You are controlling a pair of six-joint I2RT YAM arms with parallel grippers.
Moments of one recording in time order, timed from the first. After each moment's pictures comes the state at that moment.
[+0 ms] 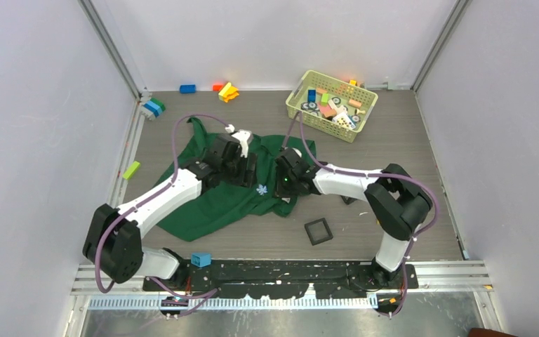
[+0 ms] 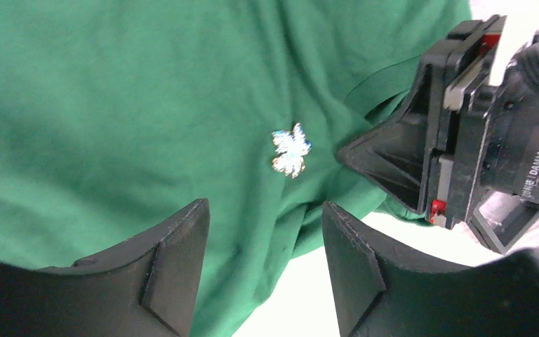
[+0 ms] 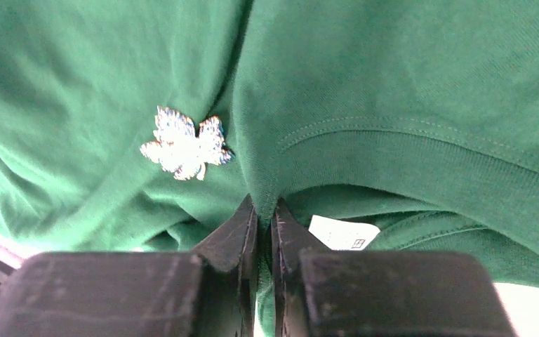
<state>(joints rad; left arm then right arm) -0.57 1.35 0.96 -0.44 0.03 -0.29 0.79 1.79 1.08 -0.25 0.00 0.77</state>
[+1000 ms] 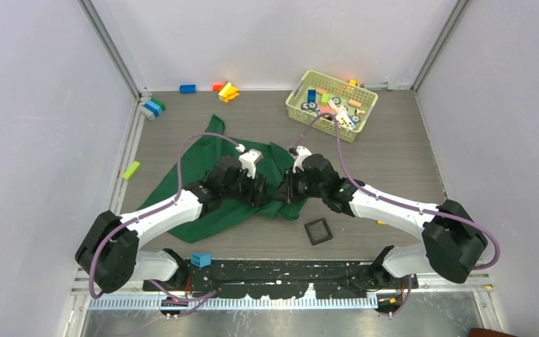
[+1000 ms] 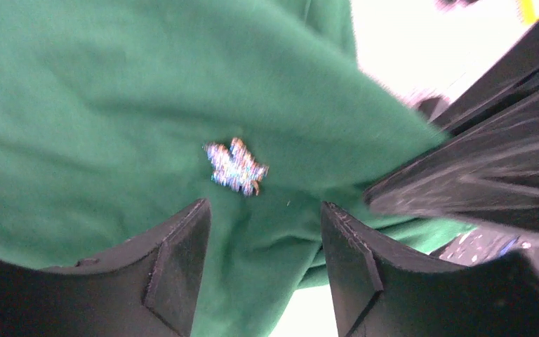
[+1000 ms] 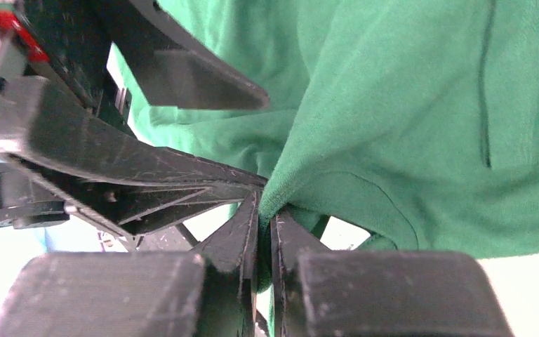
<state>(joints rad) -0.68 1.27 0.70 -0.06 0.23 -0.28 0.79 1.34 0.76 0.02 -0.22 0.61</state>
